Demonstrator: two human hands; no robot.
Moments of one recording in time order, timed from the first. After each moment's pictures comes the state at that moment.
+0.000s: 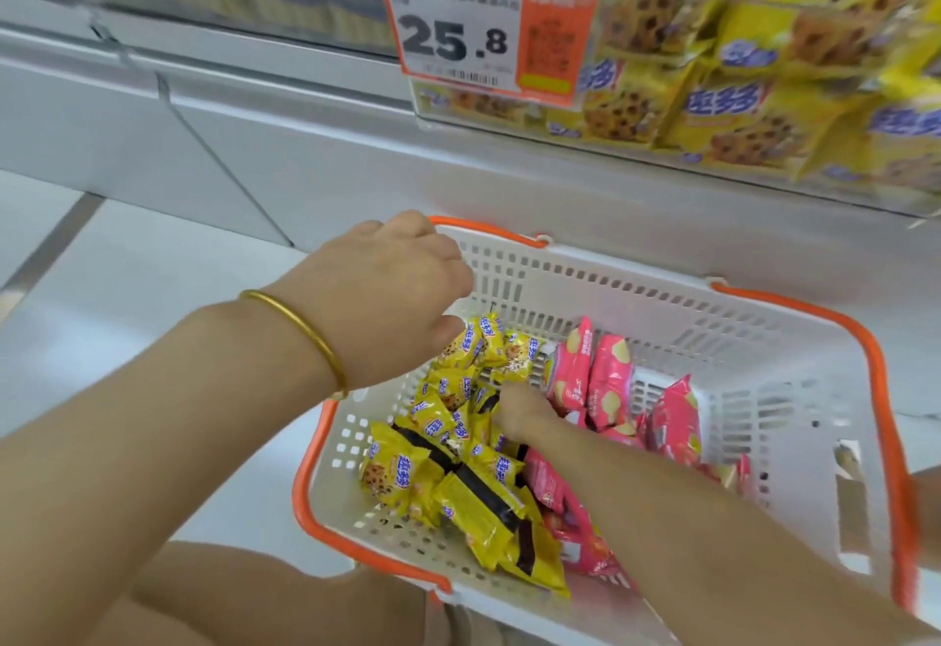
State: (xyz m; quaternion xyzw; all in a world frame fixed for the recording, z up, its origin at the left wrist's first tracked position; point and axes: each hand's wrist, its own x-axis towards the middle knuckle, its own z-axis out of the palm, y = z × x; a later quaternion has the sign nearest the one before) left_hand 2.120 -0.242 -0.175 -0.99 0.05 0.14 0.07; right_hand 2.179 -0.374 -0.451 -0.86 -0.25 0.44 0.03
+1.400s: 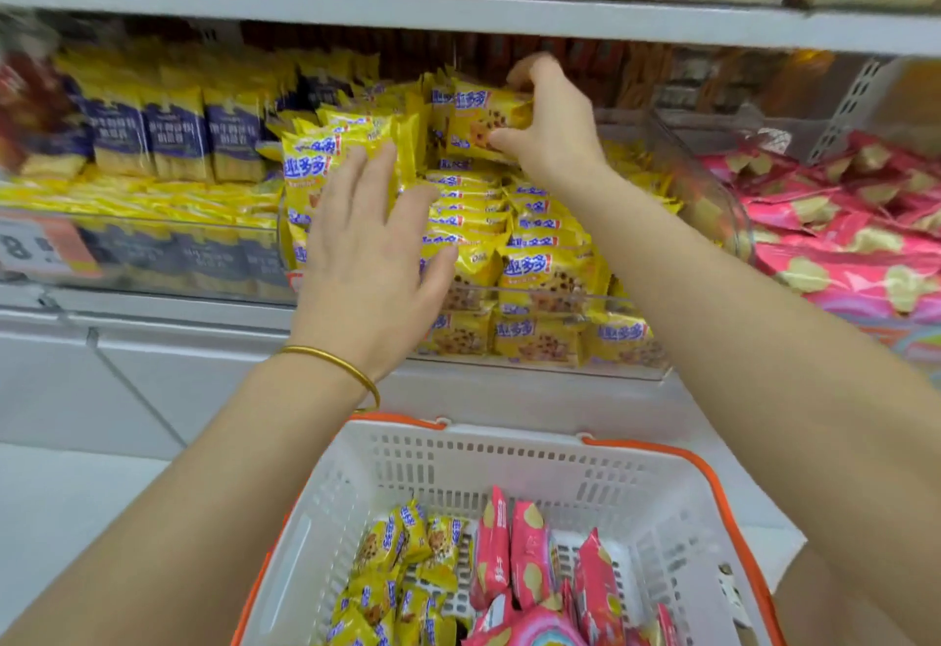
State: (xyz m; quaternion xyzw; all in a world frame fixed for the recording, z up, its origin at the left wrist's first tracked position) left_hand 2.208 -0.270 -0.097 -0.95 -0.06 -0.31 -0.06; right_hand 2.377 -0.374 -0.046 -0.86 -0.26 -0.17 0.41
